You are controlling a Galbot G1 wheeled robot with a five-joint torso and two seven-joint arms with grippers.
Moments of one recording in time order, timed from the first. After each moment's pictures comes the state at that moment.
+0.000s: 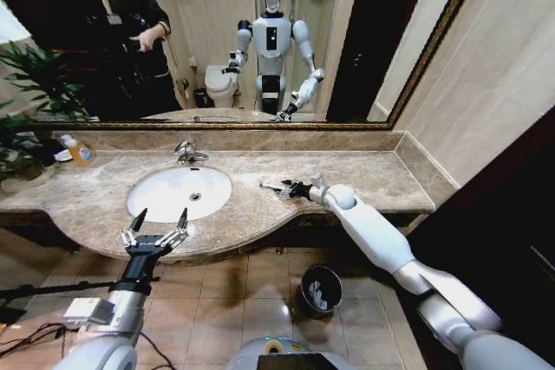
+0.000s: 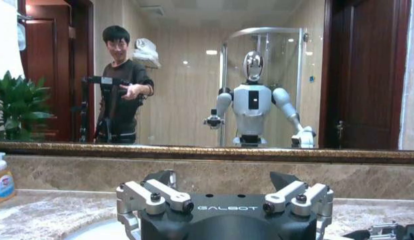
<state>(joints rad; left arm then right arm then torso) 1.84 -1.36 -0.82 -2.47 -0.37 0.04 0.05 -0.47 1.11 -0.10 1.28 0.44 -0.36 -0.47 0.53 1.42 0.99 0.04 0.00</state>
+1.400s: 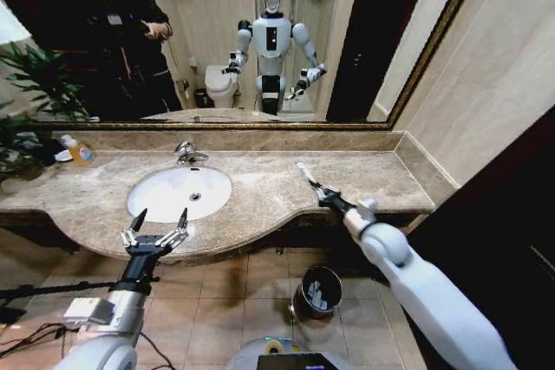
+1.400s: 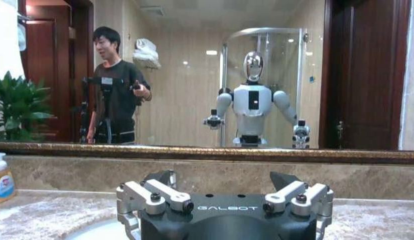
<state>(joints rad) 1.84 -1.36 -0.82 -2.47 -0.37 0.04 0.05 -1.32 0.94 0.48 2.10 0.59 -0.25 -0.02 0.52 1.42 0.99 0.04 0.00</state>
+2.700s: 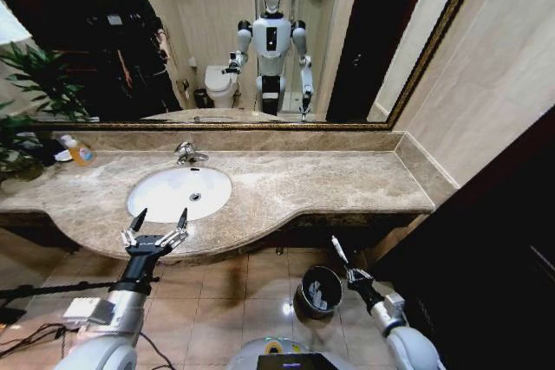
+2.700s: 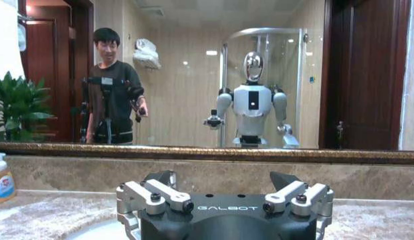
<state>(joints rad) 1.84 -1.36 -0.82 -2.47 -0.37 0.04 0.05 -1.61 1.28 0.62 1.65 0.29 0.02 -0.23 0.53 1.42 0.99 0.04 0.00</state>
